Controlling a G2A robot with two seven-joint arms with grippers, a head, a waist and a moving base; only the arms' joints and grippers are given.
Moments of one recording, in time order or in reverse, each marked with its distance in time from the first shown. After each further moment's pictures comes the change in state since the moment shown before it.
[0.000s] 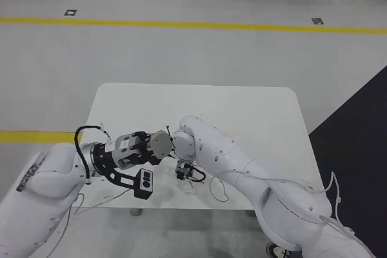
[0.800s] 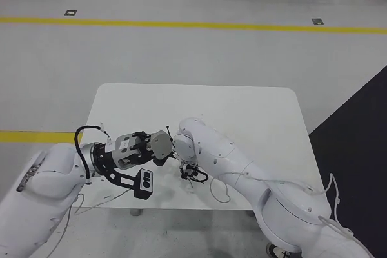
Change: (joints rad) left arm 0.000 0.000 0.000 0.000 0.000 0.000 0.000; right arm -0.011 -0.004 0.002 0.010 -0.086 0.022 0.018
